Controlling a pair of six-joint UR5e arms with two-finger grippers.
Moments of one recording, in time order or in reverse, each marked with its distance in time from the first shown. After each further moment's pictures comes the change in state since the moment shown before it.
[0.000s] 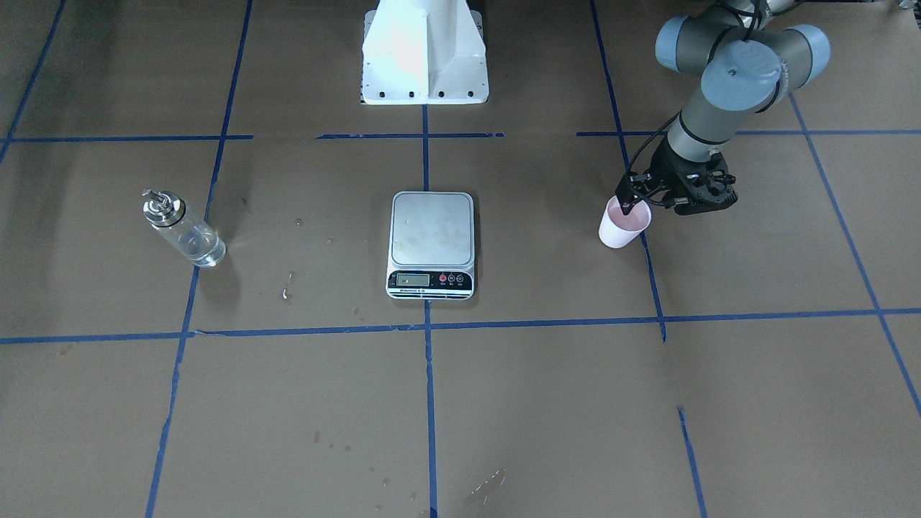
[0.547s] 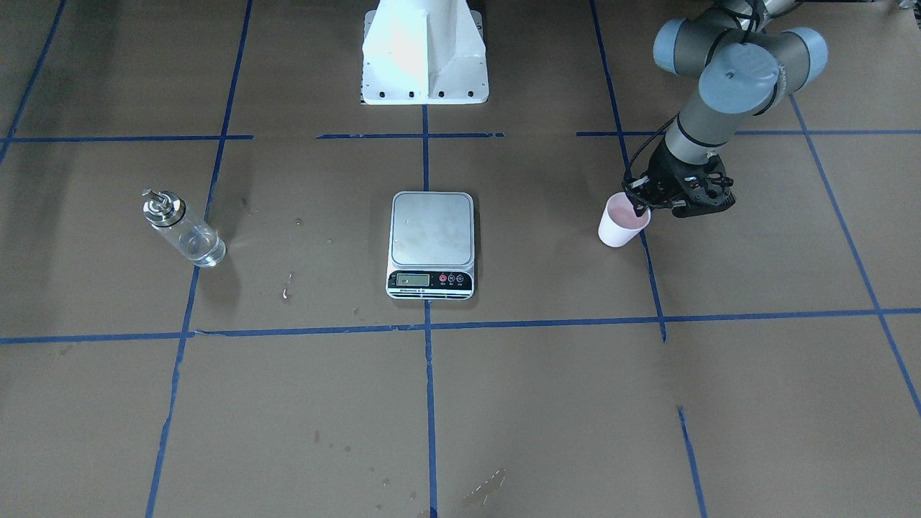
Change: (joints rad) left arm -0.003 -0.007 0.006 -0.001 -0.001 -0.002; right arm 0.000 0.000 -0.001 0.000 0.000 0.000
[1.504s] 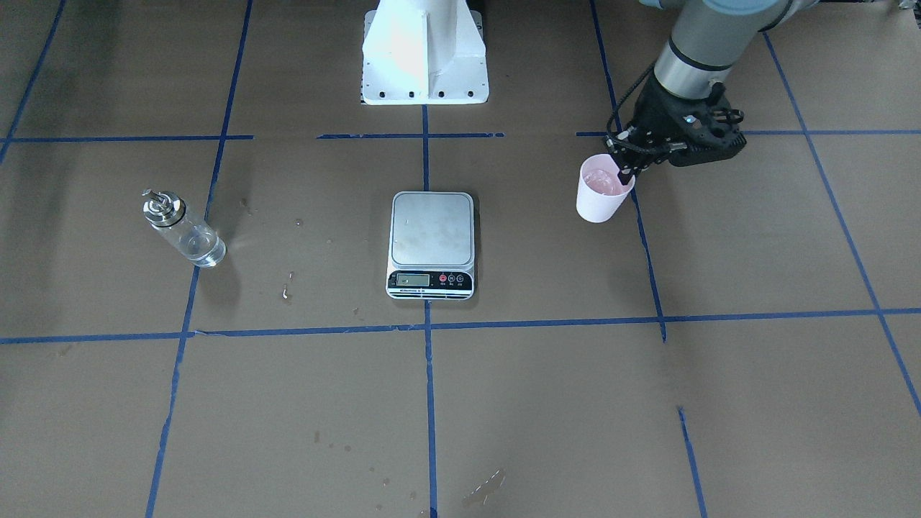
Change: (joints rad) left arm -0.067 -0.266 -0.219 0.434 -0.010 -0.070; right arm 0.001 -0.002 0.017 -0.002 0.026 0.001
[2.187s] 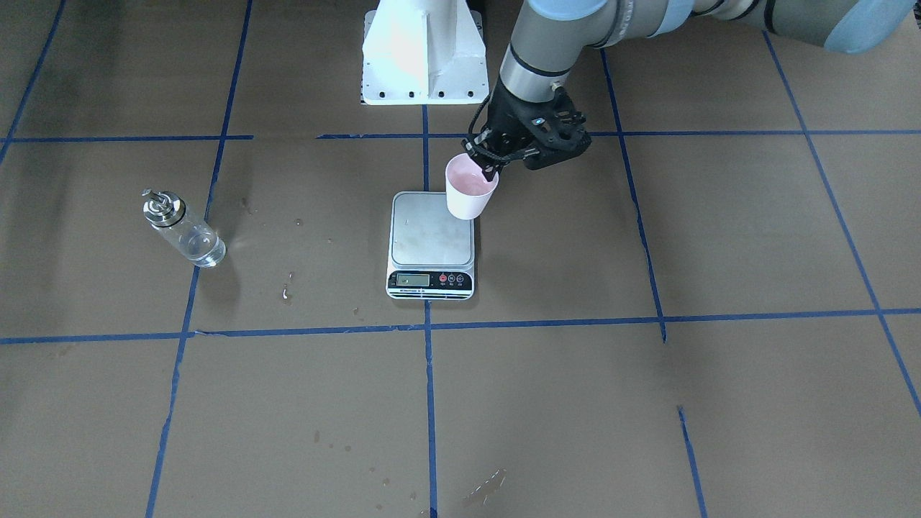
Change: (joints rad) left arm 0.192 -0.270 0.242 -0.124 0.066 -0.403; right arm 0.000 -0.001 0.025 -0.006 0.000 0.002
